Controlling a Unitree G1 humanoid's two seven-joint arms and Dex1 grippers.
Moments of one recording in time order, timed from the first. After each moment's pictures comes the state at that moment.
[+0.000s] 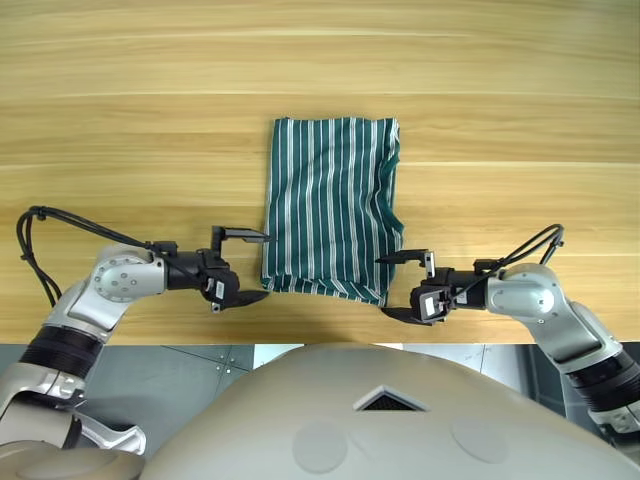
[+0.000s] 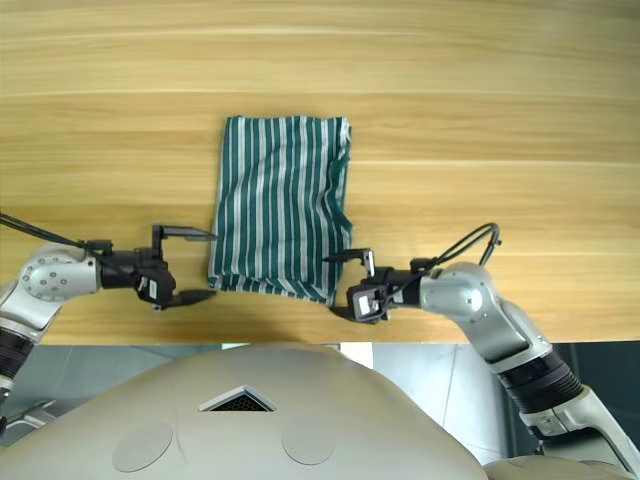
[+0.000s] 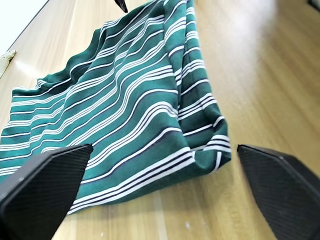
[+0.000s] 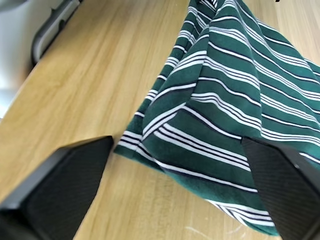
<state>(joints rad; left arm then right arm) 0.15 0.91 -0.36 0.13 0.07 -0.80 -0.92 0.27 -0.83 0.40 -0.27 -0.17 -0.34 0.91</state>
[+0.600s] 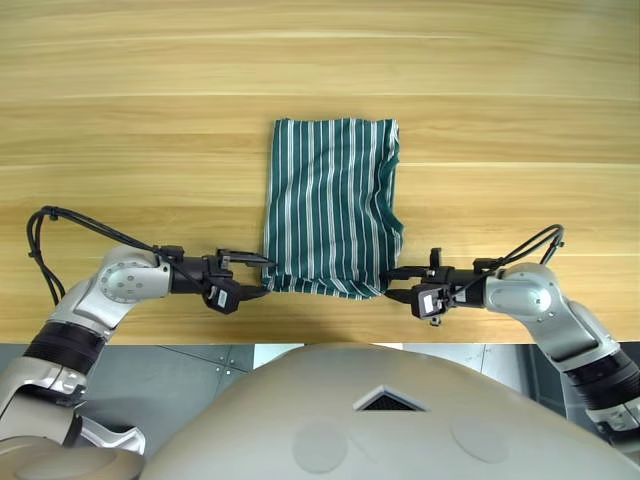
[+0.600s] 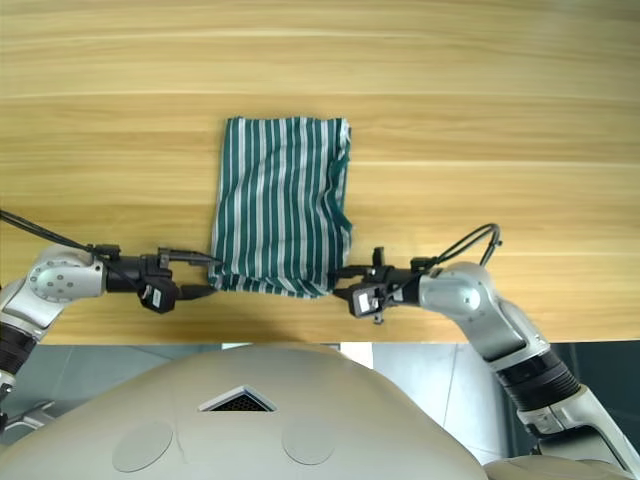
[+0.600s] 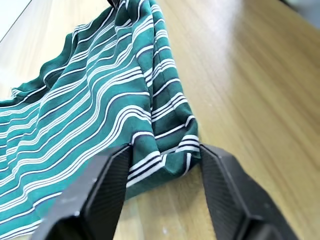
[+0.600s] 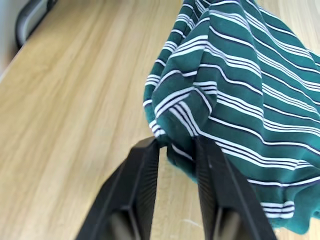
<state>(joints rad) 0.12 0.91 -0.41 0.18 0.12 -0.85 -0.93 0.26 -0.82 0.40 -0.24 -0.20 -0.34 0.89</state>
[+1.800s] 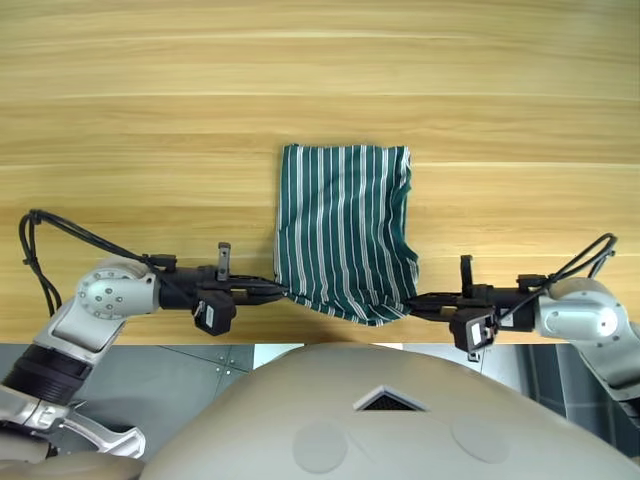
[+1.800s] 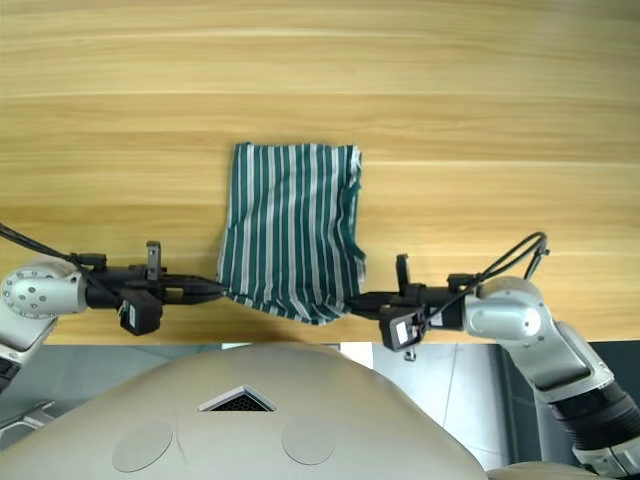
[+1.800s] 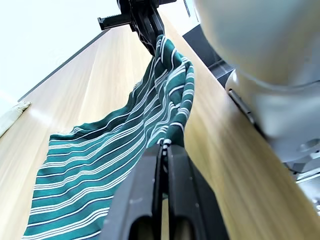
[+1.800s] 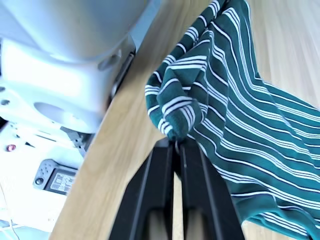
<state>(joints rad) 0.30 1.03 -0.35 -0.16 -0.21 -0.79 -1.02 0.49 -1.04 0.20 -0.42 0.06 -0.50 0.97</state>
